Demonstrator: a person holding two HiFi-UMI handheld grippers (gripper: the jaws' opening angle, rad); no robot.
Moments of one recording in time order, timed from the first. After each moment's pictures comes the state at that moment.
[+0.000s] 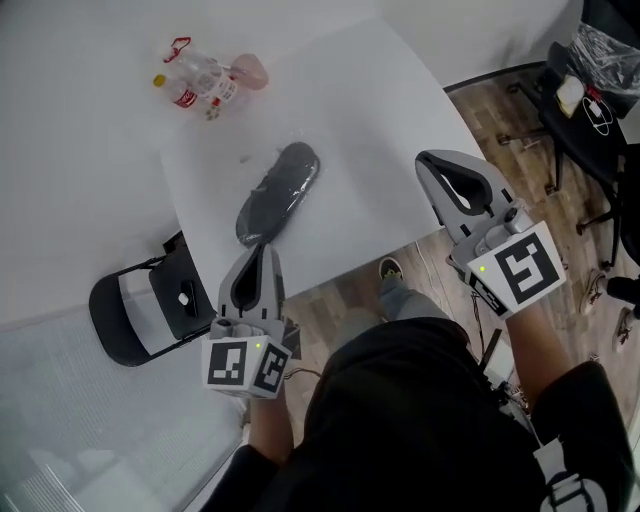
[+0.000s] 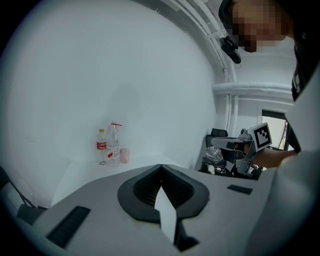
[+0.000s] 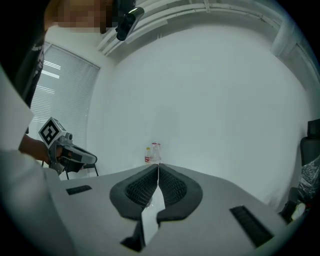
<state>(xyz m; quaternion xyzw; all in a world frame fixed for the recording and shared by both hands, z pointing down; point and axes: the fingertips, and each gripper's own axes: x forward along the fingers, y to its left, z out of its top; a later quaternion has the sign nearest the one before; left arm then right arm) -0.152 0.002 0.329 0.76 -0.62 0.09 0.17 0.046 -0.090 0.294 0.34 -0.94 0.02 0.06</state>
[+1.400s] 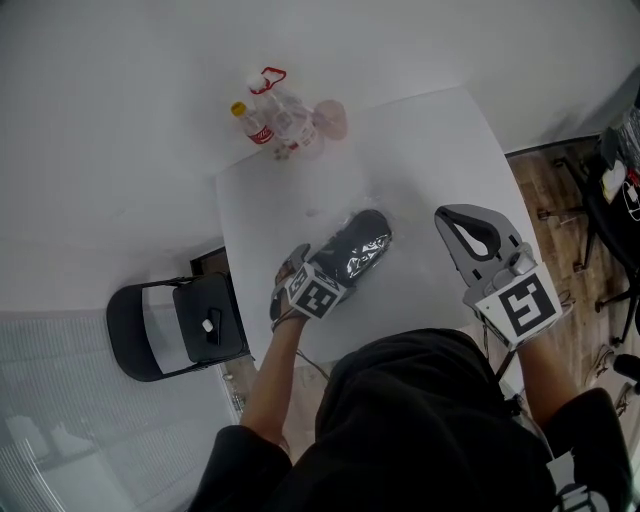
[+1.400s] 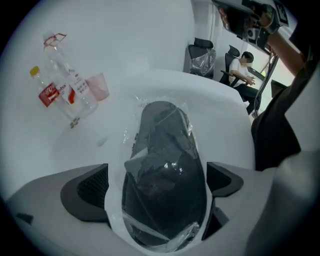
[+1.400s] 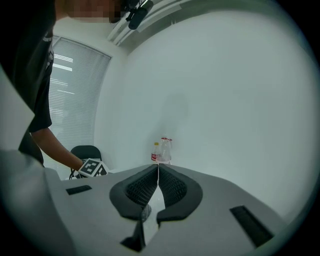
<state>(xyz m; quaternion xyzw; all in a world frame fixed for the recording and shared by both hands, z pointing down) -0.257 -0.089 0.597 0.72 -0.37 0.53 0.25 -0.079 -0.176 0.315 0.27 -0.96 -0.01 0.09</state>
